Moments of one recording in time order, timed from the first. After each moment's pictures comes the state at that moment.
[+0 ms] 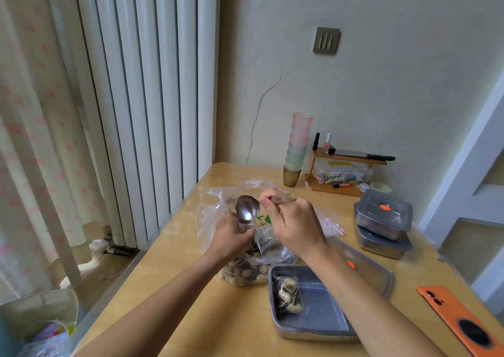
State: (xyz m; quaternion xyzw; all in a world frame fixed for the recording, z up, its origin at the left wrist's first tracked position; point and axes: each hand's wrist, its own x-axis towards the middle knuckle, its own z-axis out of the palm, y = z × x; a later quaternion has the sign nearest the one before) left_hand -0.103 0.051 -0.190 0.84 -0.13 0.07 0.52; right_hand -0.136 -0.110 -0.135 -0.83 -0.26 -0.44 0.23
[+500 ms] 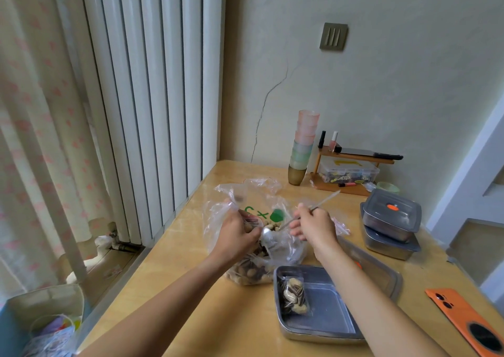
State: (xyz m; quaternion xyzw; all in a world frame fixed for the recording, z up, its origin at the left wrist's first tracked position) left_hand -0.095 0.048 -0.200 0.84 -0.14 0.09 0.51; right_hand -0.114 -0.141 -0.165 -0.79 0.20 -0.14 0.56
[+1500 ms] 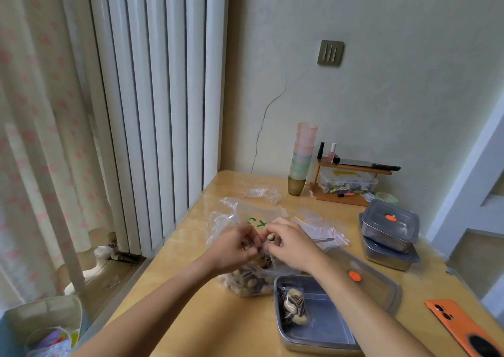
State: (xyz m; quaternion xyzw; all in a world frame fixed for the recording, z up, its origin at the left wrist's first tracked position) left_hand -0.092 0.075 -0.190 0.86 -0.31 0.05 0.41; right_hand -0.125 -0.119 -0.156 -0.96 -0.14 -0.05 0.24
